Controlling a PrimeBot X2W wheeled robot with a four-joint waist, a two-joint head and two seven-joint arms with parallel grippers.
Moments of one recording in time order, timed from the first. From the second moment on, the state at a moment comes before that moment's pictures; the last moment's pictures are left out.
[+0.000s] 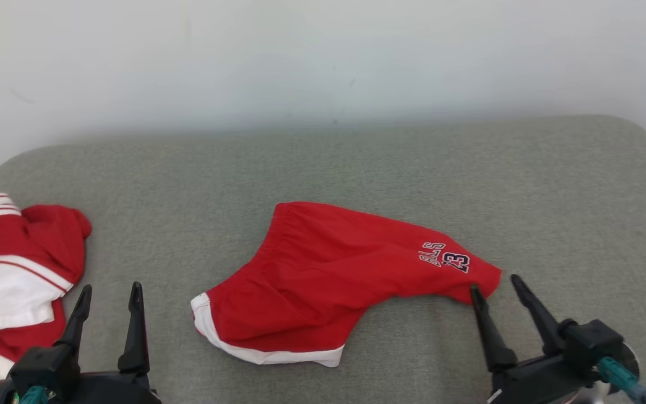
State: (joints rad) left arm -0.09 0.46 -0.49 0.00 -0.50 0.36 -0.25; right arm 0.03 -0.05 0.02 0.09 0.20 0.13 -0.14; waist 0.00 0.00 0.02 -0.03
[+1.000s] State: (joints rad) left arm -0.25 0.24 -0.46 0.09 -0.39 0.20 -0.26; right arm -0.17 -0.23 0.47 0.44 0.13 0.13 -0.09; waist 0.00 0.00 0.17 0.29
